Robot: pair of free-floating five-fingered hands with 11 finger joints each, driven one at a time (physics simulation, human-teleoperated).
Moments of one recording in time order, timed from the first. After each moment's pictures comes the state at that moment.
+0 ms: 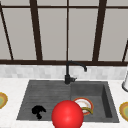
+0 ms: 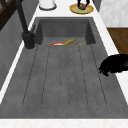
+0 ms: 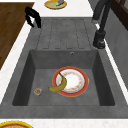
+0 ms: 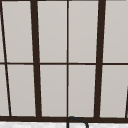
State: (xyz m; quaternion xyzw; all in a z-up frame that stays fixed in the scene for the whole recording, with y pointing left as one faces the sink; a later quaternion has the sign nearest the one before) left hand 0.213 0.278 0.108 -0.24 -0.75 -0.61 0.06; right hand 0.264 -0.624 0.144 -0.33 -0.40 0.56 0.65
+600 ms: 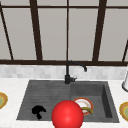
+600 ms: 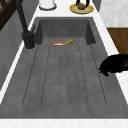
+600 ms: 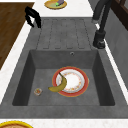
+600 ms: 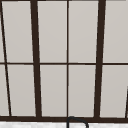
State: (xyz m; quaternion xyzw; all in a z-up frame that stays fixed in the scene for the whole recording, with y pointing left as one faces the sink) left hand 0.213 0.278 0.108 -0.24 -0.75 -0.61 0.06; right hand 0.256 -0.626 0.132 -0.39 -0.45 0.51 0.62
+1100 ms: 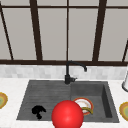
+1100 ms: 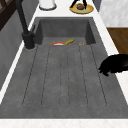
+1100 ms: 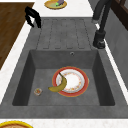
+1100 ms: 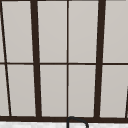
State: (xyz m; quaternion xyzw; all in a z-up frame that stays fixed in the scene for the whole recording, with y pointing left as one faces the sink) left hand 0.213 0.278 0.108 -0.24 -0.75 -0.61 0.06; right hand 0.297 -0.627 0.116 -0.35 -0.40 0.55 0.65
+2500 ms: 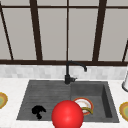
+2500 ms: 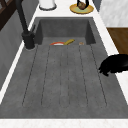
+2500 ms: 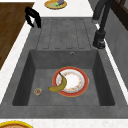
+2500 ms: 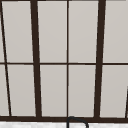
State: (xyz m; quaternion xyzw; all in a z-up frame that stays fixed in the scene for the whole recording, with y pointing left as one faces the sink) left hand 0.213 0.278 0.108 -0.24 -0.75 -0.61 0.06; right hand 0.261 -0.611 0.126 -0.45 -0.40 0.48 0.64
